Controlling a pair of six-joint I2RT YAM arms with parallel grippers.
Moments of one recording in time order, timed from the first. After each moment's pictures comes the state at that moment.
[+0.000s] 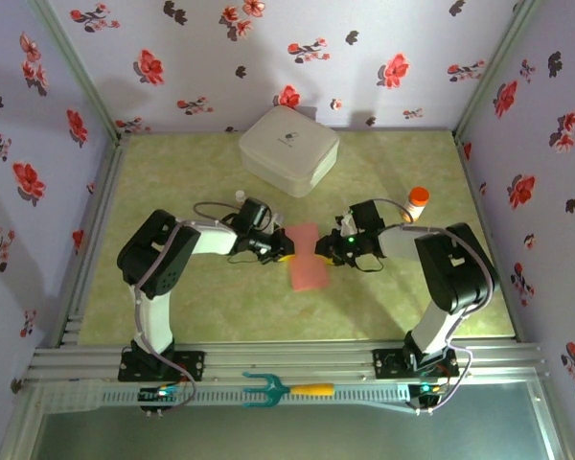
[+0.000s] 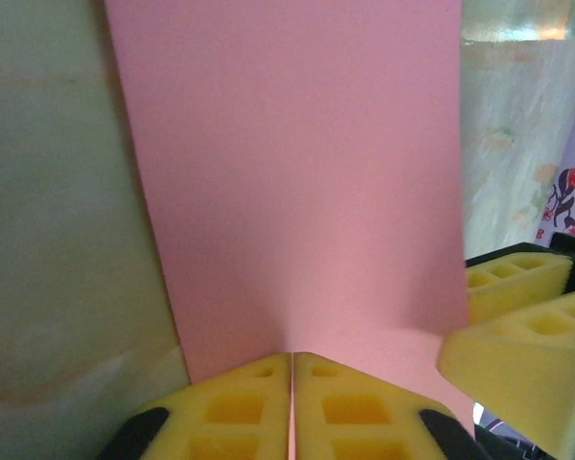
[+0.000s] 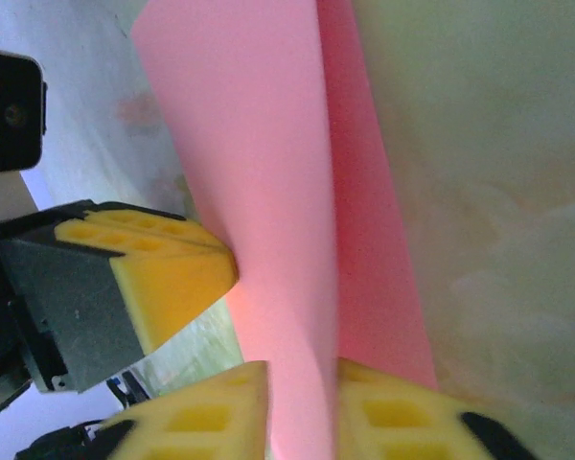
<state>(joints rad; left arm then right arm) -0.63 1.95 0.97 0.05 0.63 -0.87 0.38 1.71 0.75 -0.07 -0.74 0.76</state>
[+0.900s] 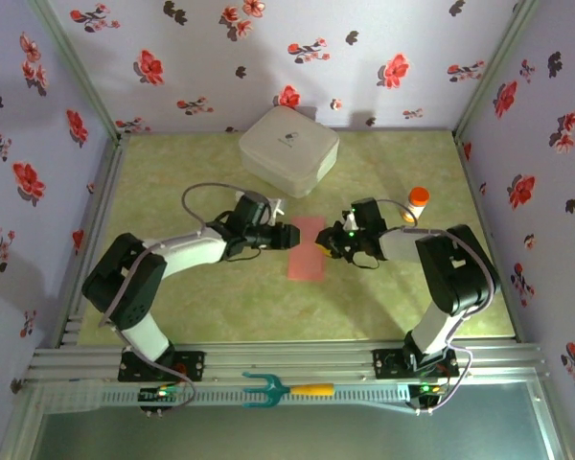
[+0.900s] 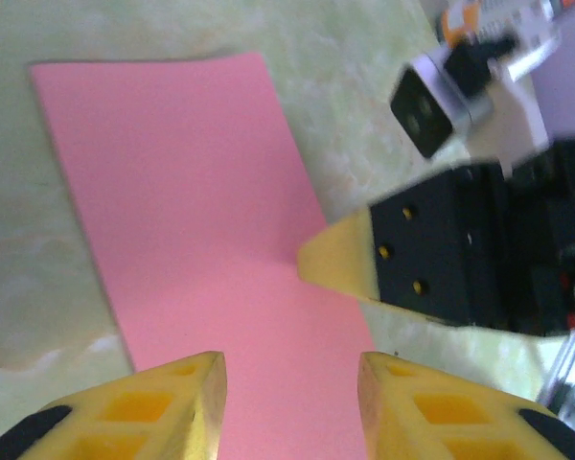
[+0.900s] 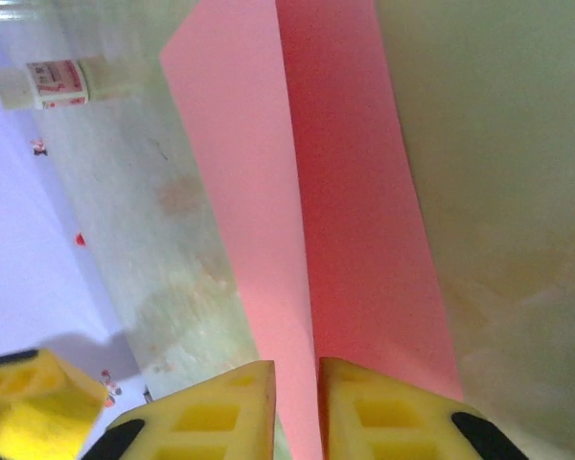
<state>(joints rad) -0.74 1.66 0.91 0.04 0.34 -0.59 0.38 1.70 0.72 0.09 -0.65 1.00</state>
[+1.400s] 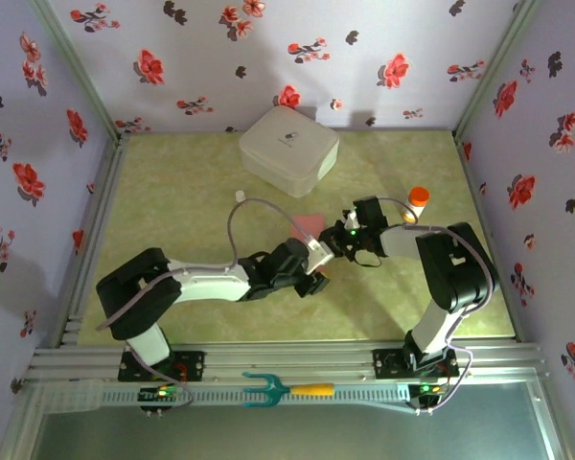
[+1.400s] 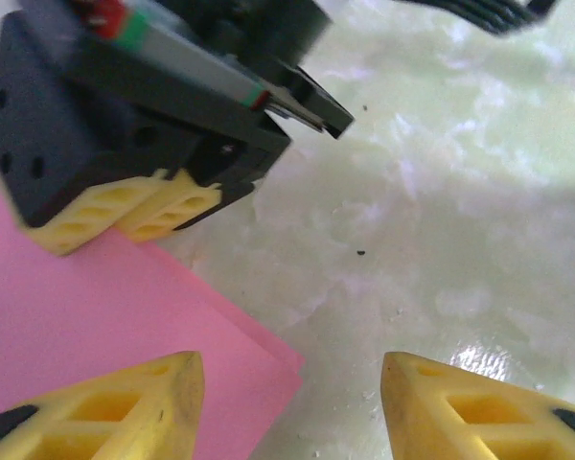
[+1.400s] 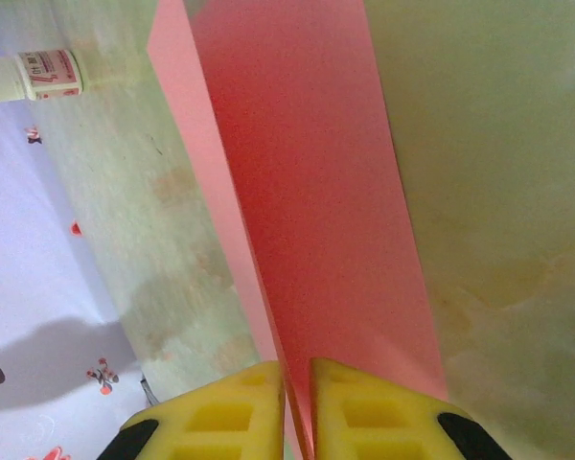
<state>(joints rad) -1.11 1.69 0.84 0.17 -0.03 -0.06 0.36 1.71 0.74 0.05 -0.69 0.96</state>
